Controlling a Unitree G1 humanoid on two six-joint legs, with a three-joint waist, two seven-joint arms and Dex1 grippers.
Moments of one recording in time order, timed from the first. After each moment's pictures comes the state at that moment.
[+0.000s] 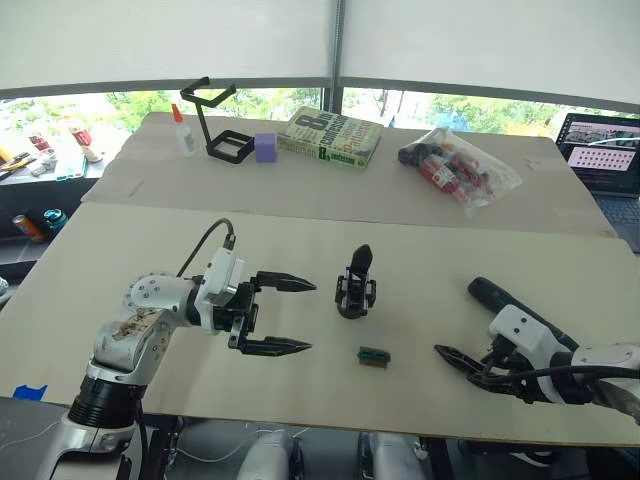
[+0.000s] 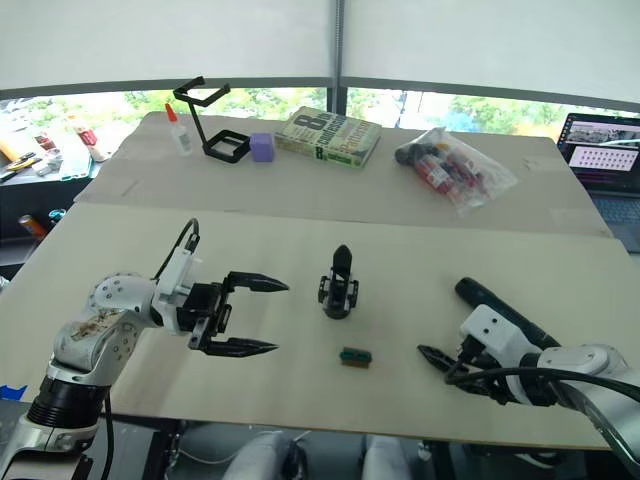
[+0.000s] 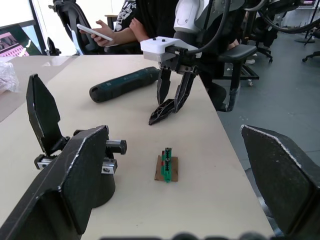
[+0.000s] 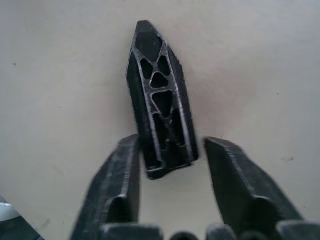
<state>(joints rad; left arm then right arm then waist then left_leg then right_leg) -0.36 0.63 -0.04 -0.20 -0.59 0.29 -1.40 0.18 -1.15 -0.13 -0.58 0.51 0.99 0.72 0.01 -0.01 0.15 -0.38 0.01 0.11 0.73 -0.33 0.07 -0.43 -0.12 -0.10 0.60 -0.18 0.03</state>
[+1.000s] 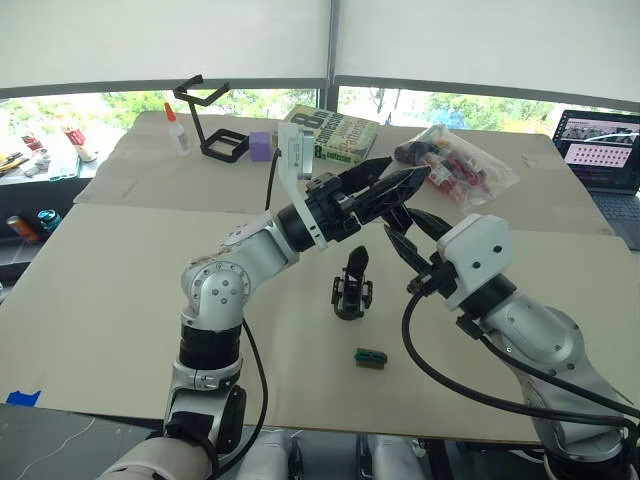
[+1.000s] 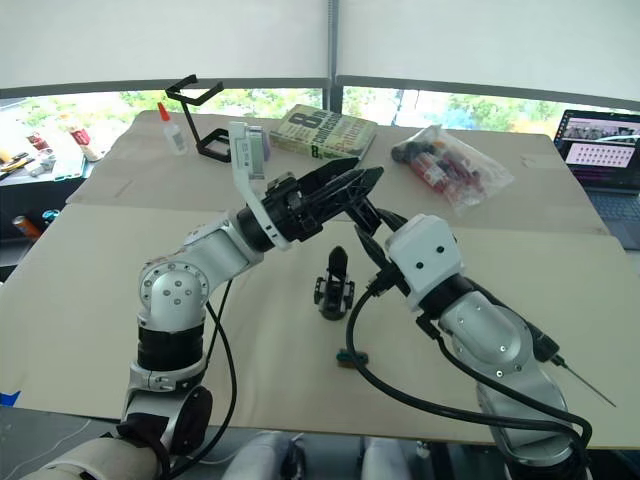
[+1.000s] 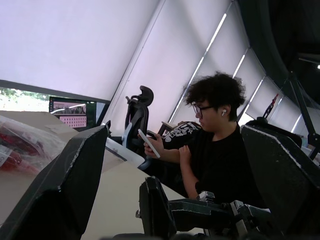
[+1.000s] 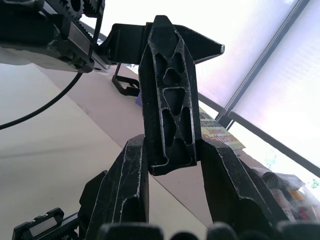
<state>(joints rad) -0.73 0.09 0.06 -0.24 -0.98 0.83 -0.42 -0.21 -0.53 0.05 -0.84 0.17 0.60 0.28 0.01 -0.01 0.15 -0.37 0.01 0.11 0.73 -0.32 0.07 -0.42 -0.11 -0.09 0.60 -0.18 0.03</state>
